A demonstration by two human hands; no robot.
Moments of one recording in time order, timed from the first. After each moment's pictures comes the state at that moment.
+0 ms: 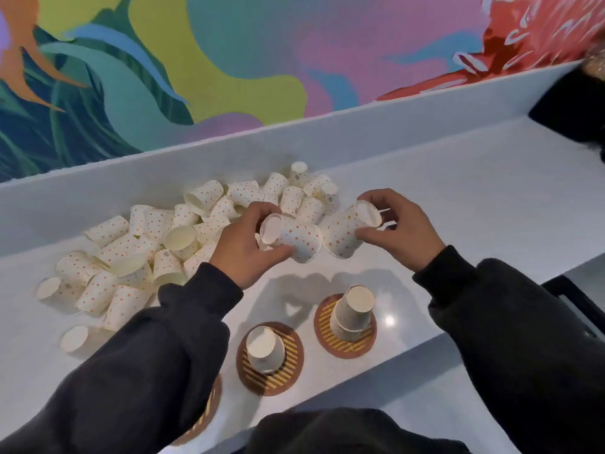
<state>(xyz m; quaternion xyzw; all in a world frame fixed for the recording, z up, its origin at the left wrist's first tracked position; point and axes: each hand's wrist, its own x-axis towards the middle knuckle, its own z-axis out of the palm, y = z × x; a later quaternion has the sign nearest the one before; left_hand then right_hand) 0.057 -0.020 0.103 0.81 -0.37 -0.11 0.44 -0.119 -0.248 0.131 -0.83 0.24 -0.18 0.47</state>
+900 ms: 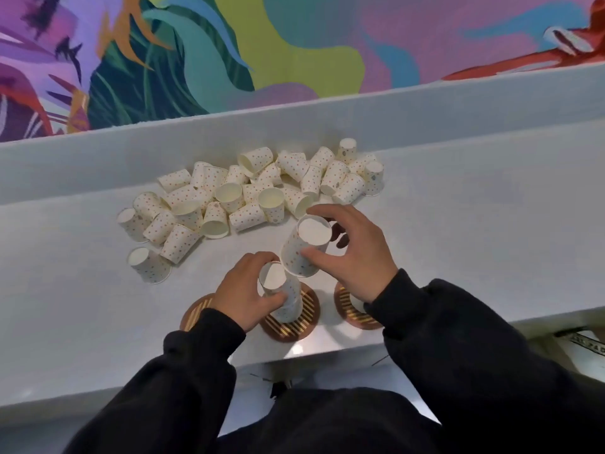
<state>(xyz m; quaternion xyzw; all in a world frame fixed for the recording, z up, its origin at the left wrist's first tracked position) -0.048 0.083 0.037 0.90 -0.27 -0.11 0.31 -0.135 -0.134 0.110 -0.85 0.07 -0.15 0.49</state>
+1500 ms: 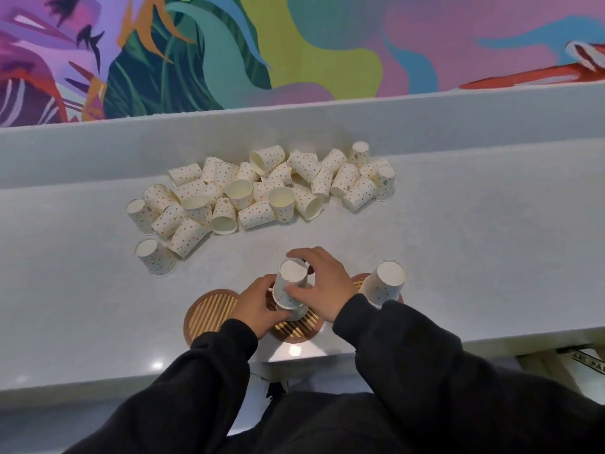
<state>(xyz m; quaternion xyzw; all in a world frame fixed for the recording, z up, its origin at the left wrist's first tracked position) -0.050 0.089 -0.046 0.88 -0.16 -0.21 0.38 -0.108 -0.094 0.029 -0.90 0.06 0.01 0.43</state>
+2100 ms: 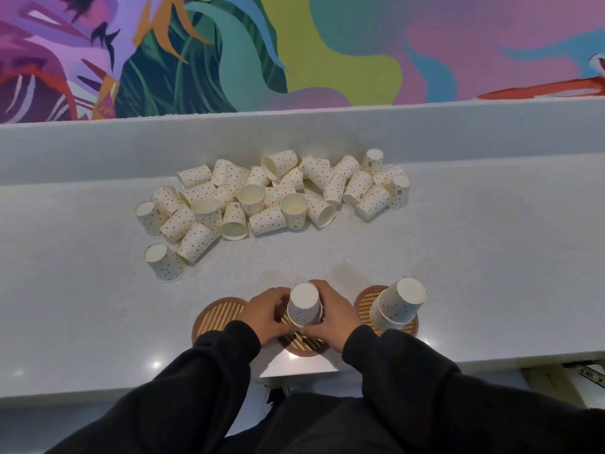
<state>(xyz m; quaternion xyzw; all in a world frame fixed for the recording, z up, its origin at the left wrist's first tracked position) -0.024 0.100 -0.050 0.89 -0.23 -0.26 0.30 -0.112 -0.080 -0.024 -0.86 0.12 0.13 0.48</state>
